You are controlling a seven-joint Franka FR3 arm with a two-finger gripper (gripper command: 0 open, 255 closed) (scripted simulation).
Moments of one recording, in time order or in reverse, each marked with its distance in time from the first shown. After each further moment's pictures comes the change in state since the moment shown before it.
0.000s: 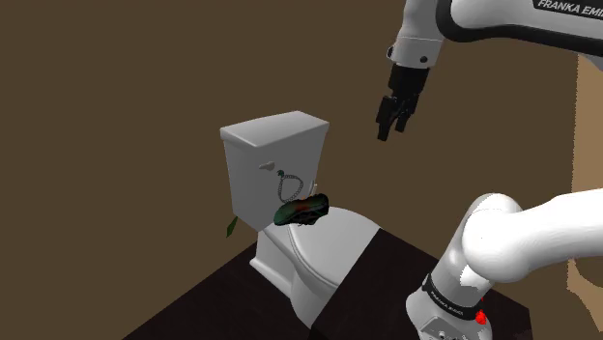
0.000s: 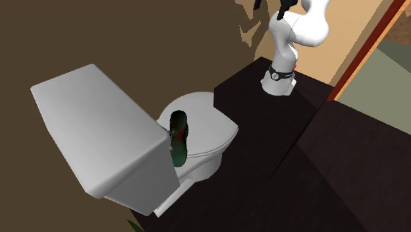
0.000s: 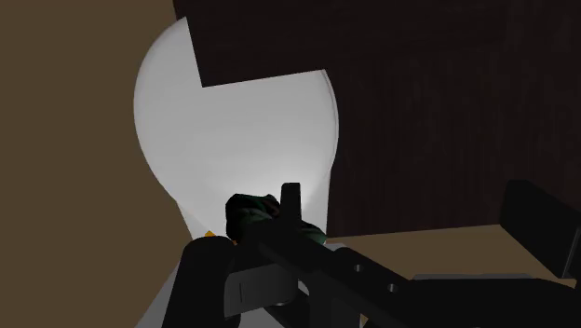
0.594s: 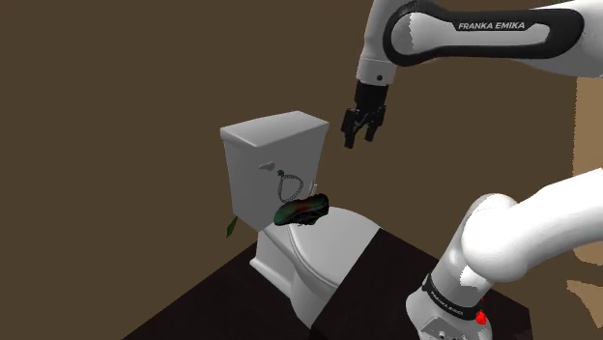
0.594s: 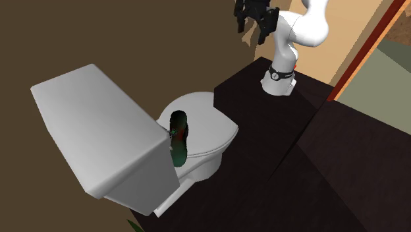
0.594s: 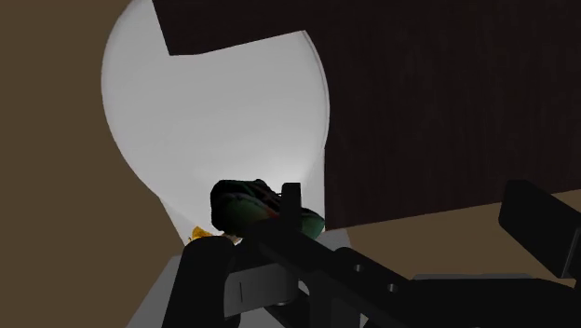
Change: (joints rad) arm -0.018 0.205 -0.011 -0.008 0.027 0.211 0.051
